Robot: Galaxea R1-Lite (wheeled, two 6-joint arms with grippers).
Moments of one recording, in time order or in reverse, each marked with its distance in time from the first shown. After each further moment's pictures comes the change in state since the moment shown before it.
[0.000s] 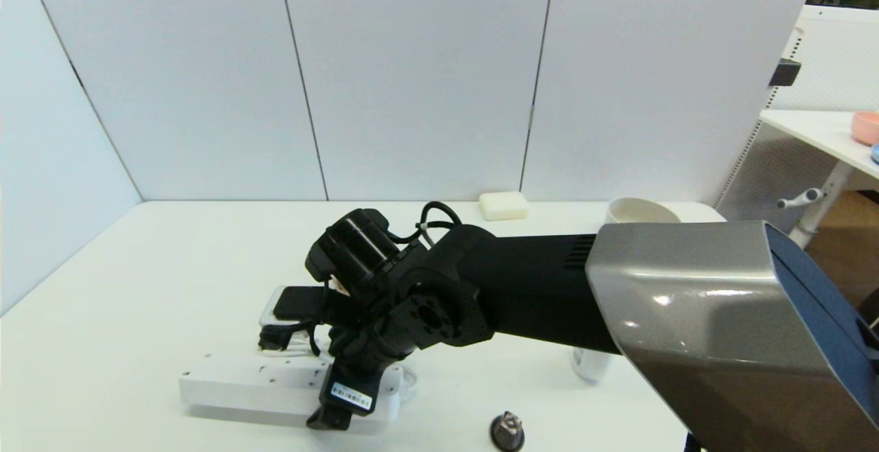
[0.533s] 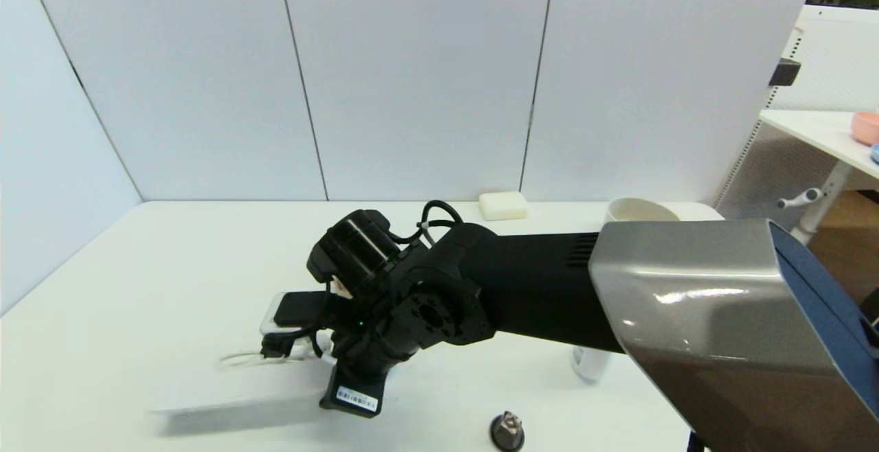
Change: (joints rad) left arm 0.000 0.000 0.000 0.000 0.001 0.000; right arm 0.000 -0.005 0.001 0.024 -0.003 -0.038
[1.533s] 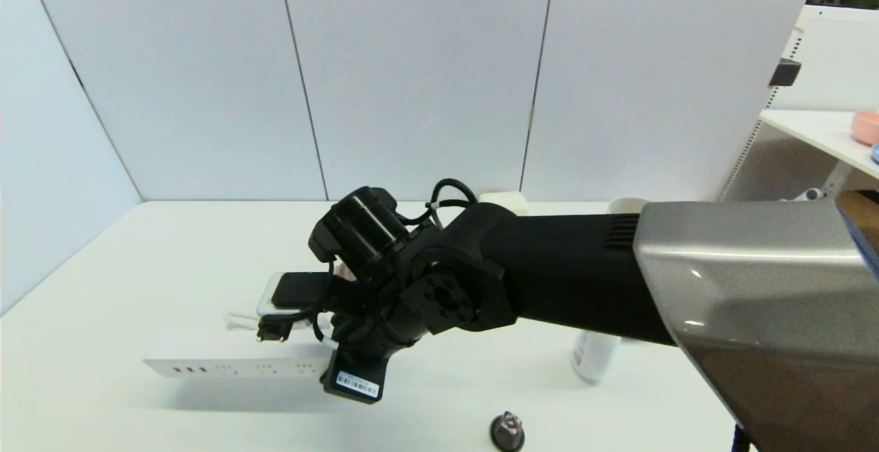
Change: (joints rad) left arm 0.000 0.000 0.000 0.000 -0.001 0.000; right arm -0.006 -0.056 -0.001 0.000 0.004 -0.011
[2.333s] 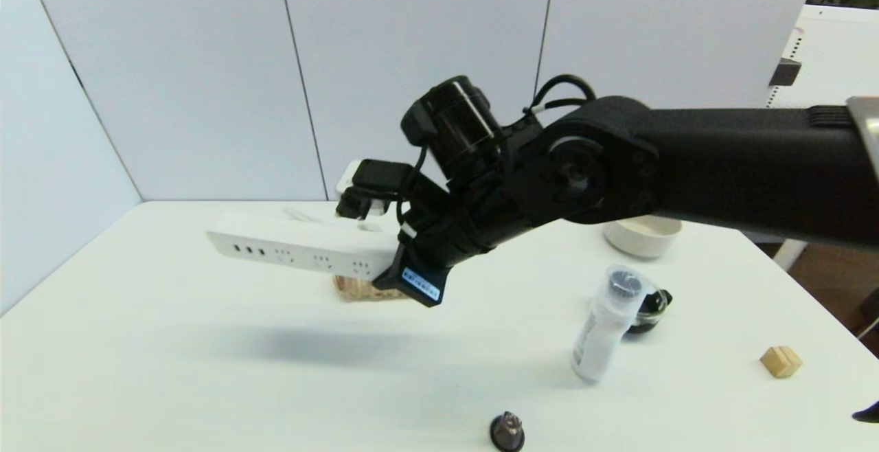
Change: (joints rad) left arm 0.000 0.000 0.000 0.000 0.000 0.000; right arm -0.151 -0.180 0.001 0.046 0.002 0.002
